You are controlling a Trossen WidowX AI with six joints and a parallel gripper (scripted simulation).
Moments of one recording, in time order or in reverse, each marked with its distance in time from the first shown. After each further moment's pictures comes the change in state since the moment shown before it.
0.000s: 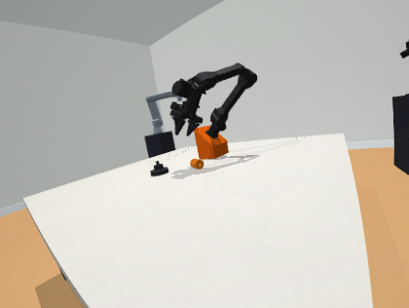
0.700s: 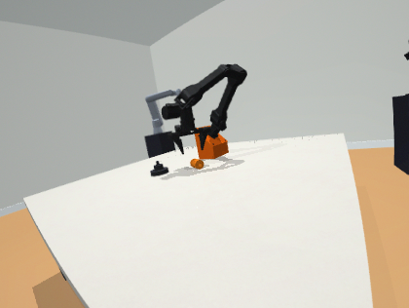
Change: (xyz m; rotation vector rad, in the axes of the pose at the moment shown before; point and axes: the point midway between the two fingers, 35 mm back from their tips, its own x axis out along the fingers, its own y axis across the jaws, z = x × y) arm 0.059 -0.019 -0.049 0.634 0.376 -0.311
